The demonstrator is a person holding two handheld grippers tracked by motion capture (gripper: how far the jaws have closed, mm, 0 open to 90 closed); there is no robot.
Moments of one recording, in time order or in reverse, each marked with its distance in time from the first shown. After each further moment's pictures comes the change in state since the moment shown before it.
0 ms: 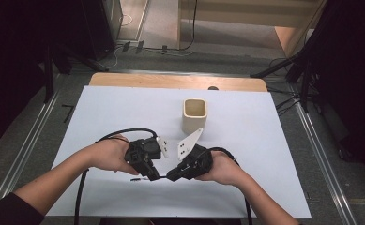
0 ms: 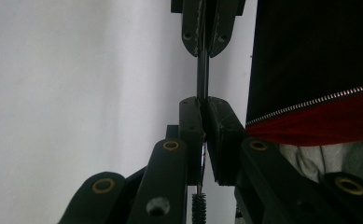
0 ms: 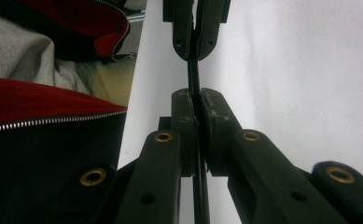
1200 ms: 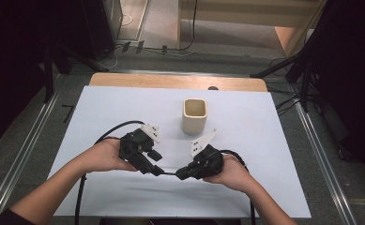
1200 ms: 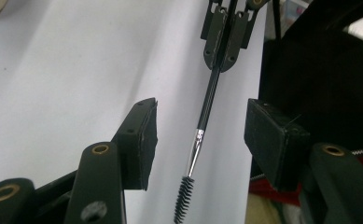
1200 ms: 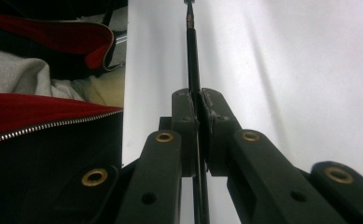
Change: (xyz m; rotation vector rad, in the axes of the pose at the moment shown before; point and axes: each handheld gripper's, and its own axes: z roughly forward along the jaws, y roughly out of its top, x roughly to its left) left arm 0.010 -0.021 -0.017 -0.335 0.021 -0.125; right arm 0.004 -0.028 -0.016 -0.064 -0.048 0.180
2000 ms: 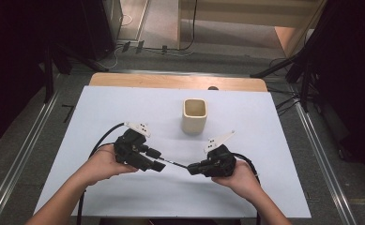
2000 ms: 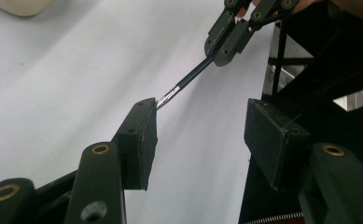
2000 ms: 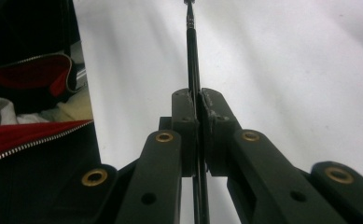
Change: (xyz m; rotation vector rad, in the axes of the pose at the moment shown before) left arm 0.004 -0.024 0.002 -0.207 0.019 -0.174; right arm 0.000 -0.028 -0.018 -0.076 -0.149 0.220
